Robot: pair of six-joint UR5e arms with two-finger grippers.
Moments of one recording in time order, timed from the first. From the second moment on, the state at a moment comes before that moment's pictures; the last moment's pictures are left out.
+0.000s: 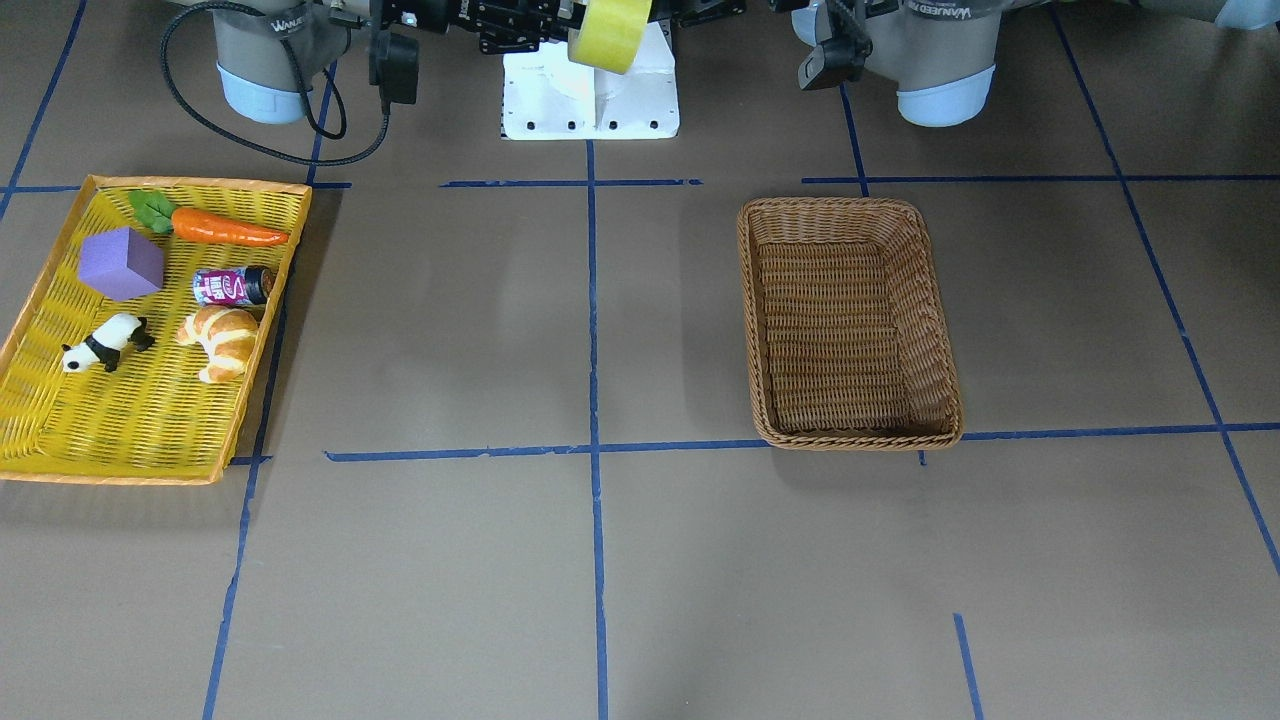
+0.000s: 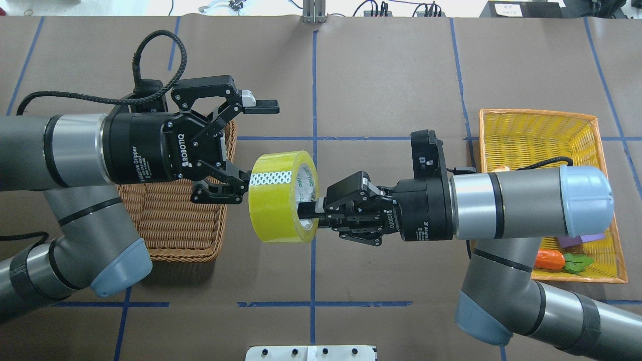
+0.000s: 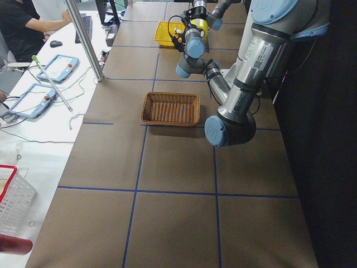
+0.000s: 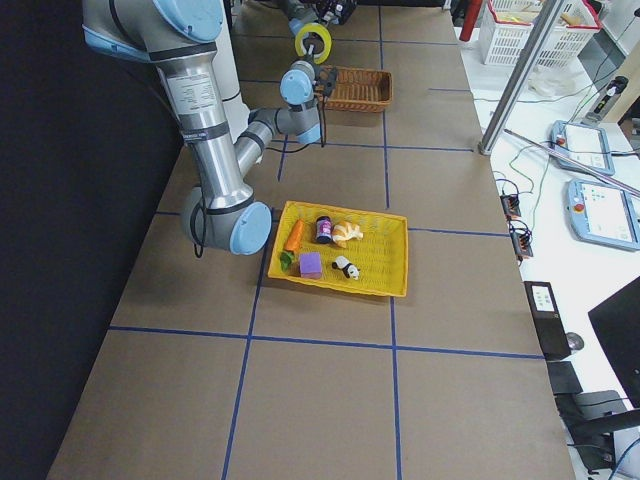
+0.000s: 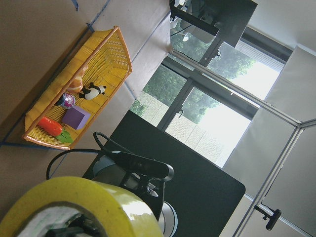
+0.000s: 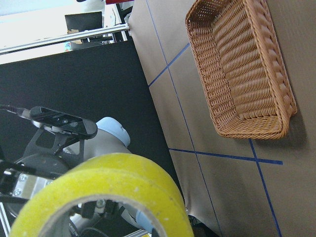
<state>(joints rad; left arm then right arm) -0.63 -2.03 -1.89 -3.06 -1.93 -2.53 0.47 -1.19 1.91 -0.20 1.94 2.11</state>
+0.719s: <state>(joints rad) -0.62 -2.03 -1.89 -3.05 -1.94 -2.53 0.47 -1.20 1.91 -0.15 1.94 2.11</state>
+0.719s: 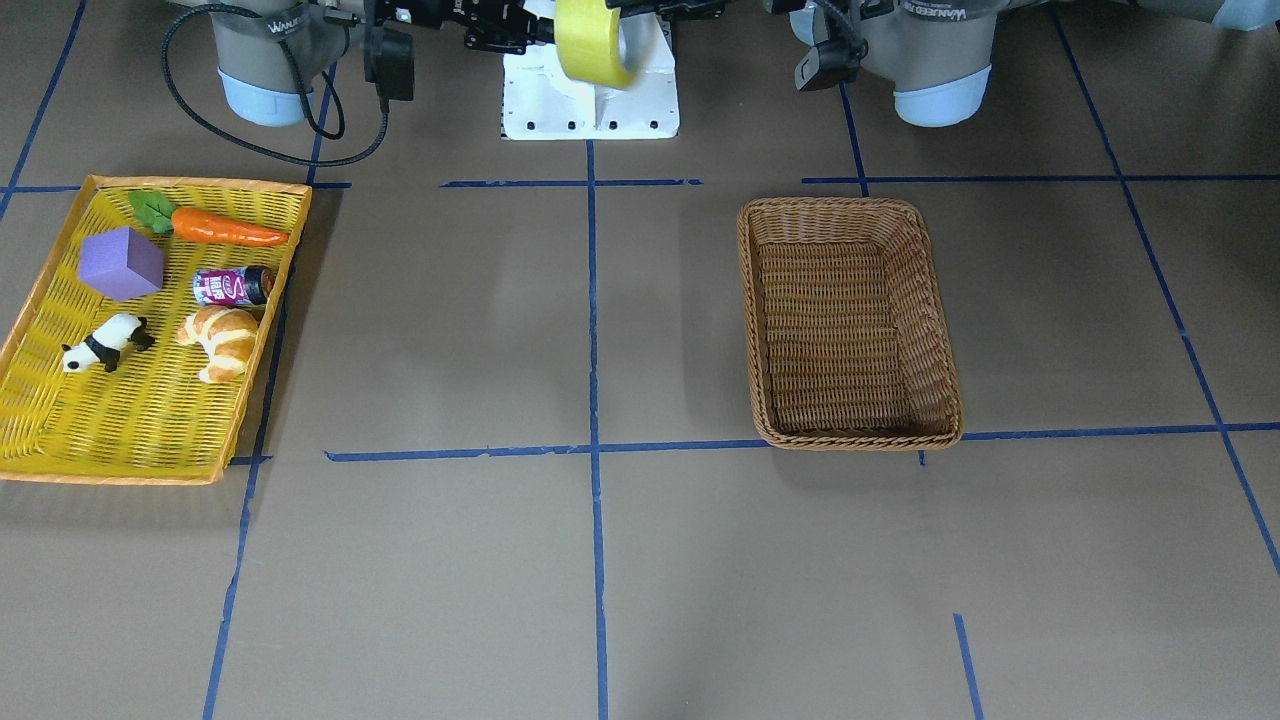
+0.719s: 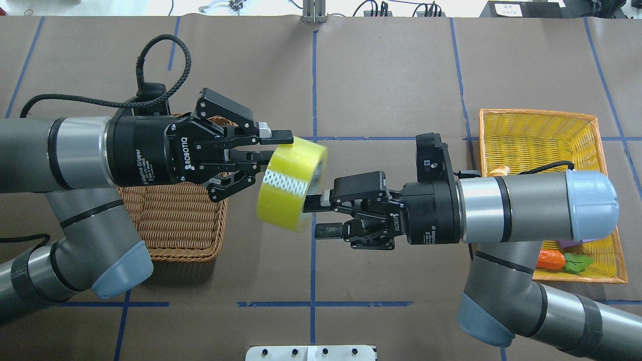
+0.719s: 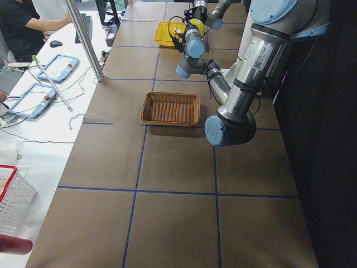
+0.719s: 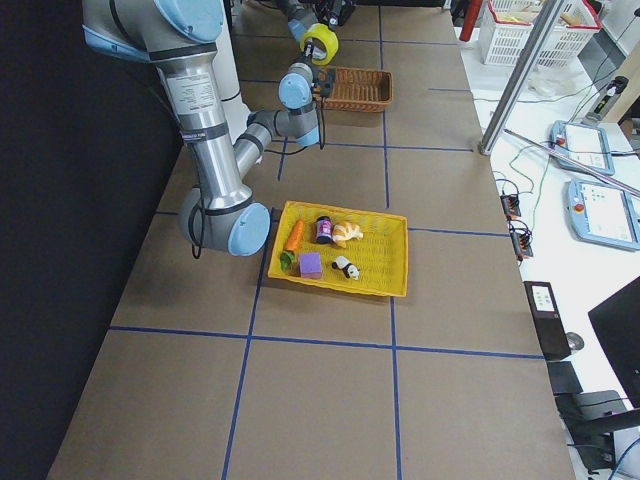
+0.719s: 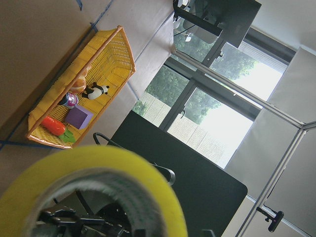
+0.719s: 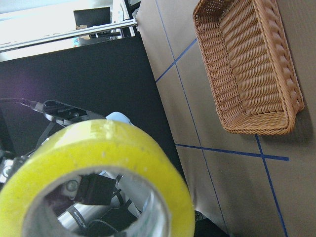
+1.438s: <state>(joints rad) -0.65 -2.02 -1.90 -3.05 -1.94 -2.53 0.47 -1.21 1.91 -0.14 1.93 2.11</state>
